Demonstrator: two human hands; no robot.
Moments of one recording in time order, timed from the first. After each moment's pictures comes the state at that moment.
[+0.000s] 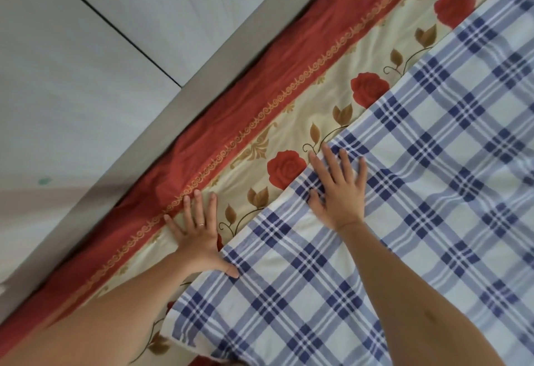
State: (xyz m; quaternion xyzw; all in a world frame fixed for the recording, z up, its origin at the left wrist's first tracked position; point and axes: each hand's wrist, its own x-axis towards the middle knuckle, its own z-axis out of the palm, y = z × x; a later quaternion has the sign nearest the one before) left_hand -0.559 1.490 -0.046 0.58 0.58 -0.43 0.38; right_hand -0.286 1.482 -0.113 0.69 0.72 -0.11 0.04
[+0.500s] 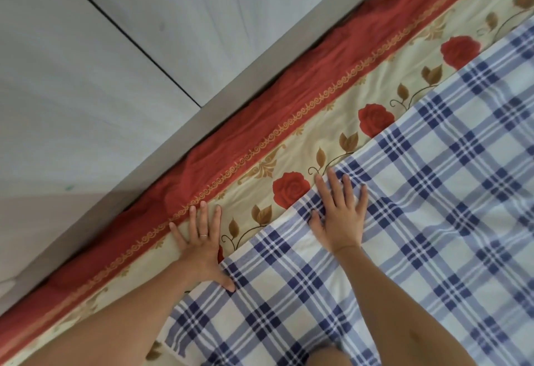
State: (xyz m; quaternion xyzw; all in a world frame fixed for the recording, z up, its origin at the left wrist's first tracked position) left_hand -0.562 1.494 -0.047 0.57 0.56 -0.46 0.39; right_hand -0.288 1.483 -0.111 0.70 0.70 -0.13 0.06
